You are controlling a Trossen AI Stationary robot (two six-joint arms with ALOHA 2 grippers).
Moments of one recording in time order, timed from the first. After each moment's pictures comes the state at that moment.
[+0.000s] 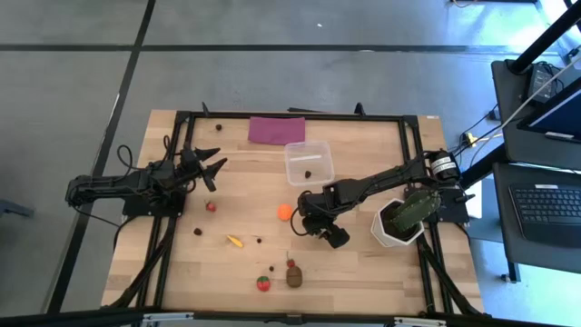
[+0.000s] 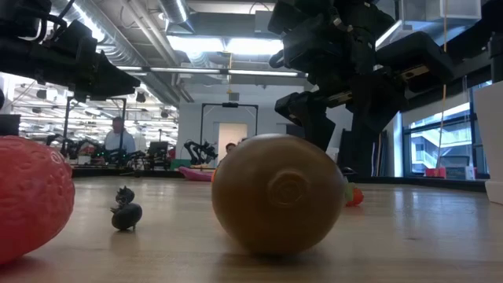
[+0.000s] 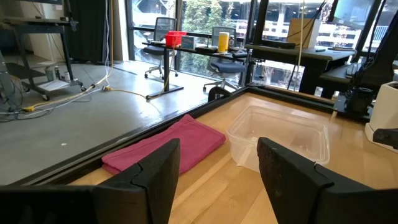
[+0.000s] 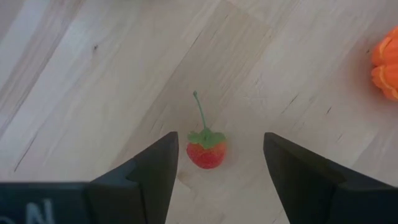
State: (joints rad) left arm 0.09 0.05 0.05 -0.06 -0.56 -0.13; right arm 0.17 1.87 1.24 -0.61 -0.26 -0.39
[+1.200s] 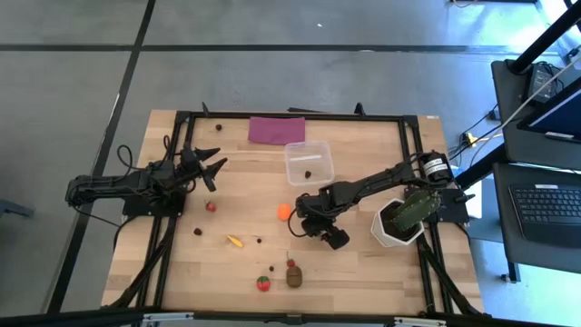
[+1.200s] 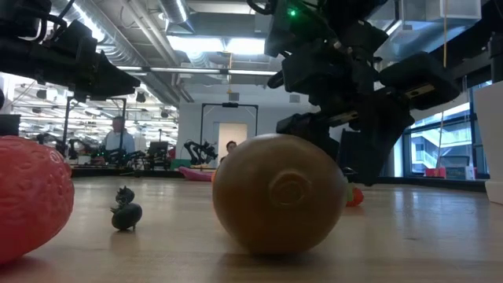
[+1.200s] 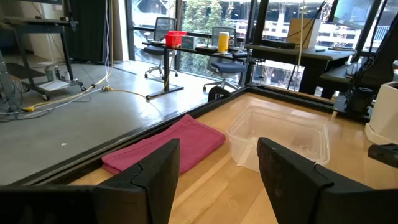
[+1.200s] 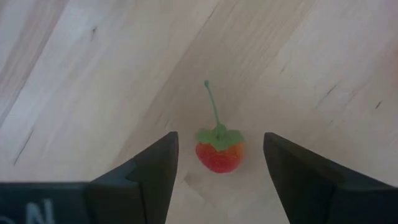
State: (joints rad) left arm 0.09 0.05 0.05 -0.06 -0.56 -0.13; right arm 0.16 1.94 1.24 -0.61 -0.31 -0.40
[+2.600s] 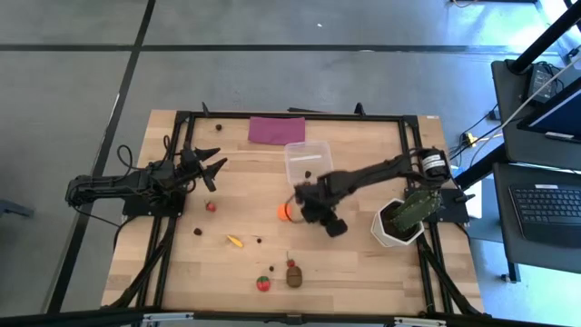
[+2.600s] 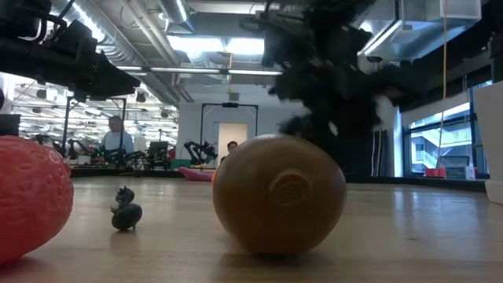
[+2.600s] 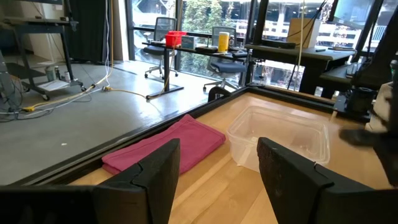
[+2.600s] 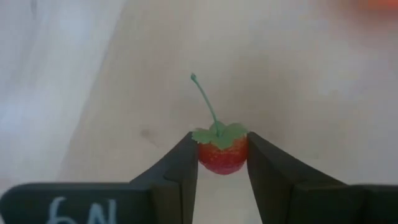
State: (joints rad) left arm 0.09 0.05 0.05 -0.06 -0.56 -0.13; right arm 0.05 1.93 1.31 -0.78 -0.26 -0.39
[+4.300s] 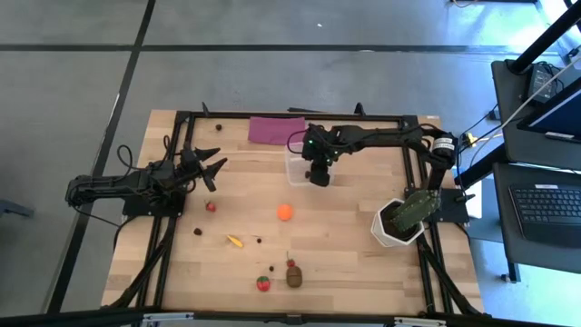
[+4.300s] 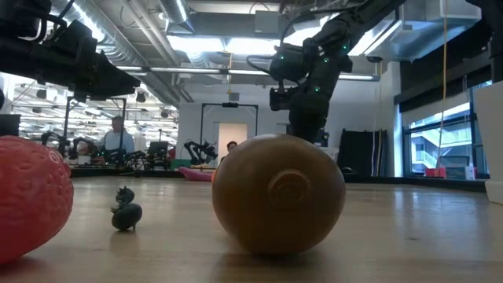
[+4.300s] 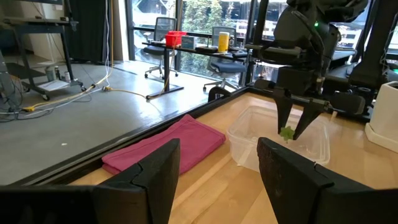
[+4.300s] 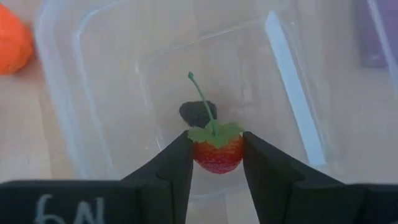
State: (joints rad) left arm 0.09 0.05 0.05 -0.06 -0.56 -0.13; right arm -0.34 1.85 1.26 -0.60 -0.11 -0.11
